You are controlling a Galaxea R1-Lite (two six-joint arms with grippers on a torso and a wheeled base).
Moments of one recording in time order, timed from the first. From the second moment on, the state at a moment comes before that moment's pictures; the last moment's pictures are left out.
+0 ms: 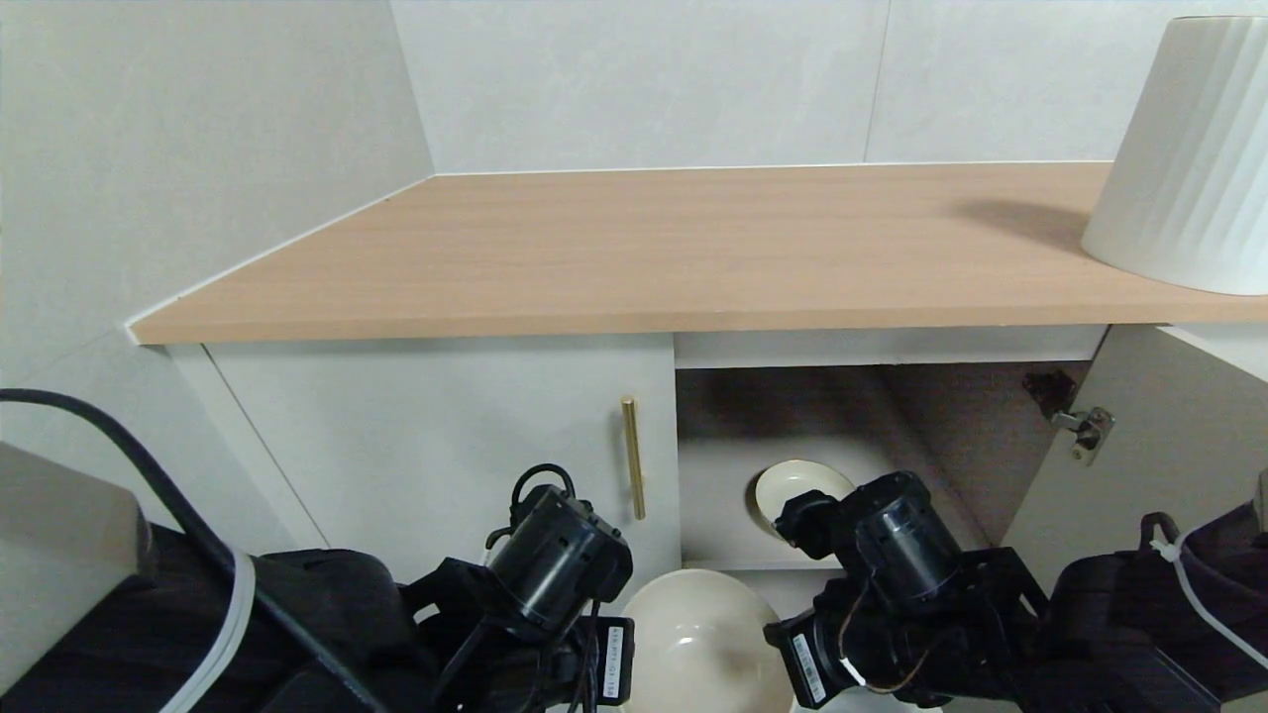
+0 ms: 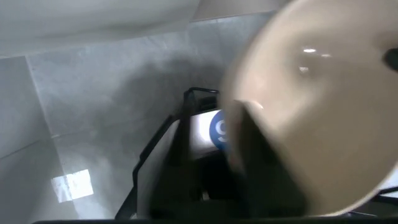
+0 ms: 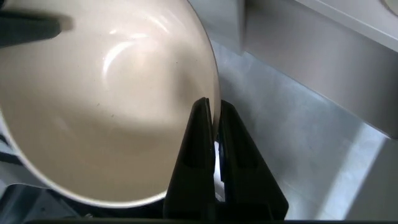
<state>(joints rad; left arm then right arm) -0.78 1.86 -0.76 -0.09 0.20 -0.63 0.77 1.91 -0.72 -0.40 0.00 0.26</state>
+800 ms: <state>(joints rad) -0.78 1.86 -0.76 -0.10 0.20 -0.63 0.67 1.97 -0.78 -0.30 -0.17 0.23</state>
